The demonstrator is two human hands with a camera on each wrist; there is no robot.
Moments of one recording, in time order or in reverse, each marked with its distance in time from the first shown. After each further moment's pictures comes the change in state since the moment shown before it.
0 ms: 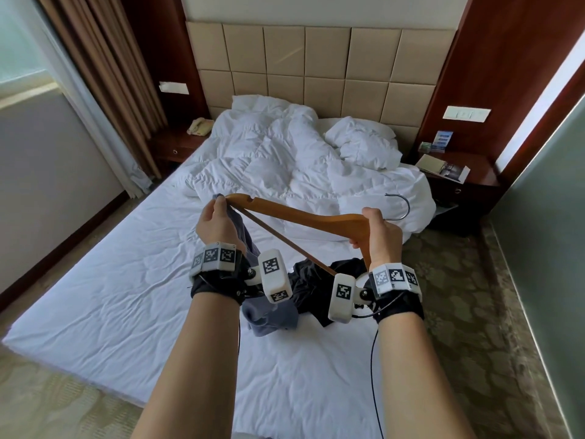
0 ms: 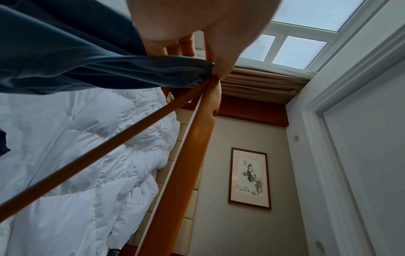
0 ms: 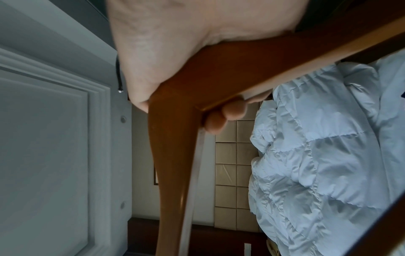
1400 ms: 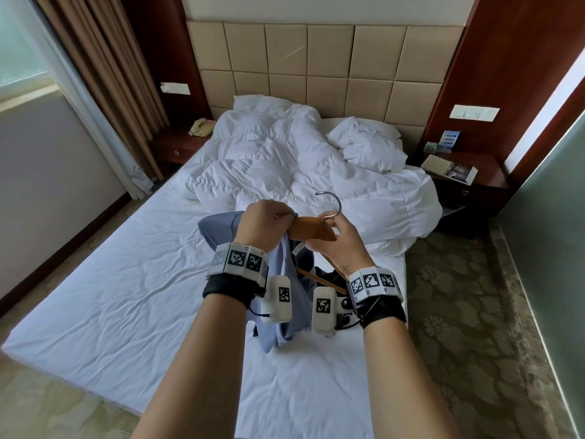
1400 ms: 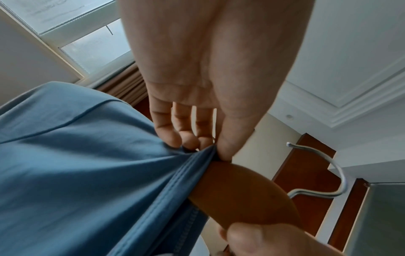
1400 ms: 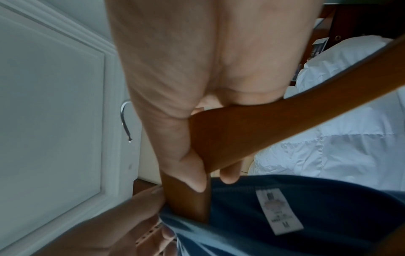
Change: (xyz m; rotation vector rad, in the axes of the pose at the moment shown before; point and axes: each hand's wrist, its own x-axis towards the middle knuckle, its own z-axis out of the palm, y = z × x) left_hand -0.013 -0.006 0.041 1.264 -0.814 0.600; right_hand 0.033 0.026 0.046 -0.291 -0.487 -0.123
